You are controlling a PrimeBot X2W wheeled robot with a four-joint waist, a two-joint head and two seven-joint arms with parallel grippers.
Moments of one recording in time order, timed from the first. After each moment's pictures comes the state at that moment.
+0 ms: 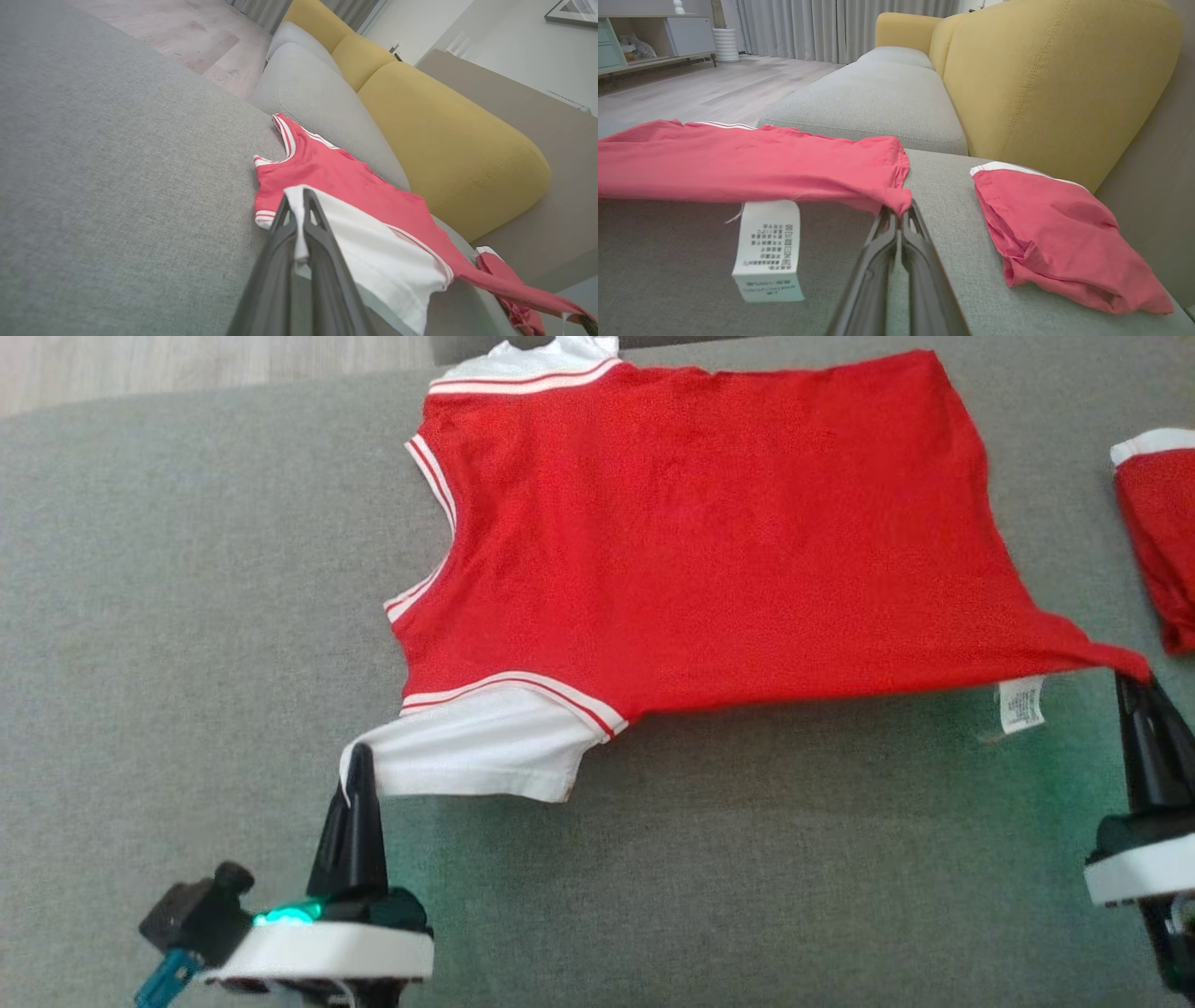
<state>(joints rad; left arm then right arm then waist) 0.02 0.21 -0.39 -0.03 -0.83 0.07 -0.24 -0.01 -0.38 -0.01 0.17 0.24 0.12 -0.26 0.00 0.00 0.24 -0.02</state>
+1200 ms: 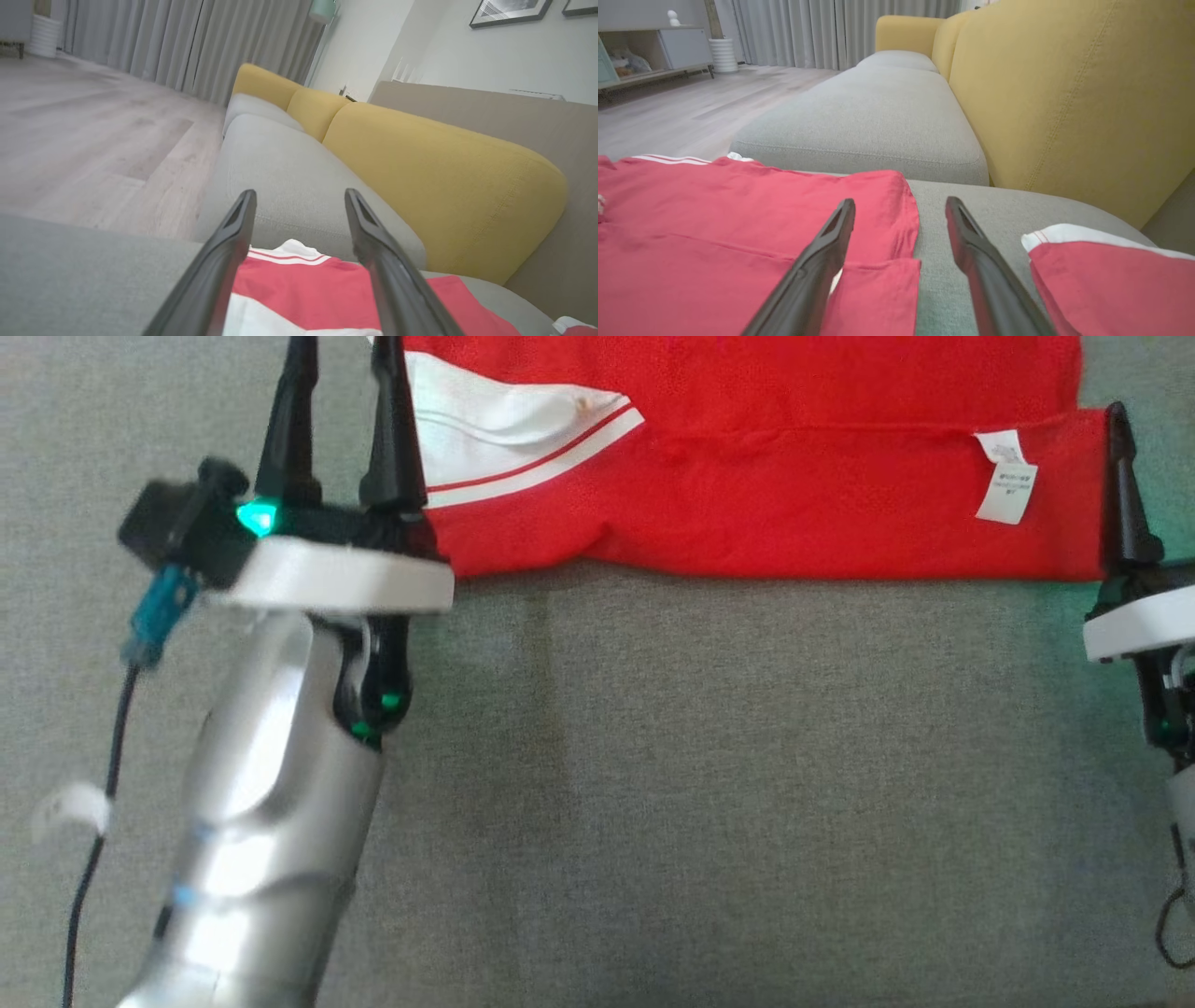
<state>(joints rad) -0.71 0.05 -0.30 0.40 -0.55 -0.07 -0.26 -0.52 -0.38 0.08 0.43 0.28 0.12 -0.25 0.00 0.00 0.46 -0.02</state>
